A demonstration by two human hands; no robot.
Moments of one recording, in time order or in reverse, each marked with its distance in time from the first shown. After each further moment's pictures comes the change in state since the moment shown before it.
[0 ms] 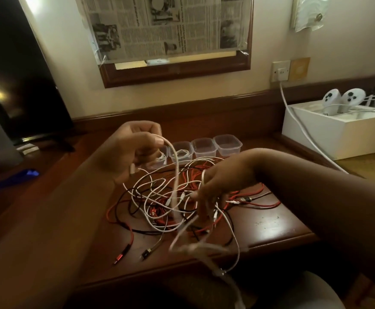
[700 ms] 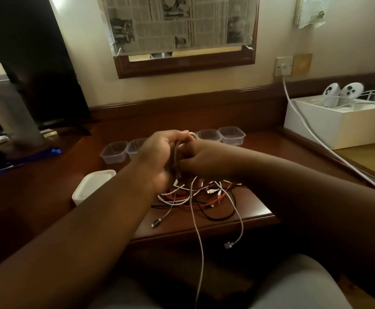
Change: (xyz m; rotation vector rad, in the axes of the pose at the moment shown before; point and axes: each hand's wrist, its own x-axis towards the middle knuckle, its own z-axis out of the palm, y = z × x) left_hand -0.049 -0.006 0.077 -0.395 0.349 -0.372; right_hand -0.005 -0.062 0.075 0.156 0.609 -0.213
